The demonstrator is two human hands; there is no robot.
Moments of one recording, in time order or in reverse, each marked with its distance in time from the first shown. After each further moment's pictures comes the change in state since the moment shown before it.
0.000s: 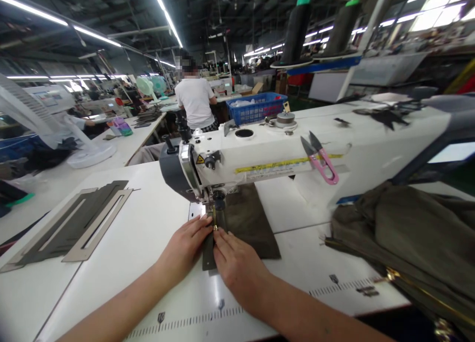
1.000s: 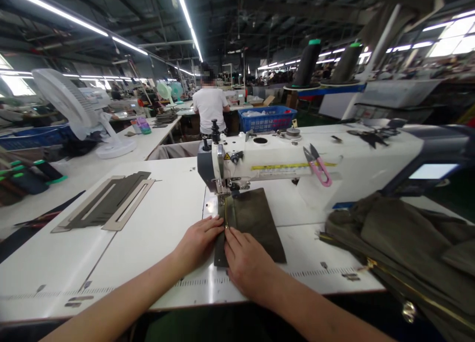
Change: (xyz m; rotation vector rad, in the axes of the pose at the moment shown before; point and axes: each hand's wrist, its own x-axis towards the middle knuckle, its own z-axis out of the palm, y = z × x) left_hand -0.024 0.023 -0.002 -0.007 0.030 -0.041; right_hand -0.008 -0.024 -0.030 -0.038 -0.155 -0.052
